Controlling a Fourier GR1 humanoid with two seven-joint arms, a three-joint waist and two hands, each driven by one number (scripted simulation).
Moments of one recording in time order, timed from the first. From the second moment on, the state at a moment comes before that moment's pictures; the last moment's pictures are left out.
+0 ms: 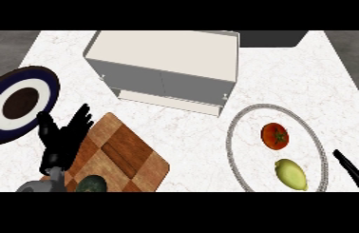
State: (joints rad) left arm -0.03 0.25 -0.02 -1.37 0.22 0.09 0.28; right arm 0.33 -0.49 -0.10 -1.38 0.20 0.12 -0.95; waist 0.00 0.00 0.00
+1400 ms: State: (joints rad) left arm -0.03 0.18 0.06 -1.37 0.13 0.01 0.28; right arm 0.10 -0.29 -0.13 -1.21 0.40 0.02 -0.90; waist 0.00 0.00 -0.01
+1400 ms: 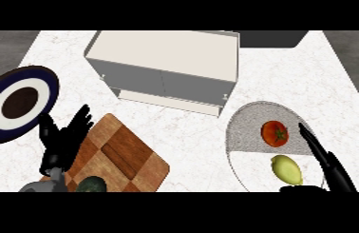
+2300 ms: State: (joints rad) left arm -0.05 0.19 0.06 -1.37 0.12 -0.01 0.30; right arm 0.15 -0.22 0.05 -1.35 0.73 -0.03 -0.66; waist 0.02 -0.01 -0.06
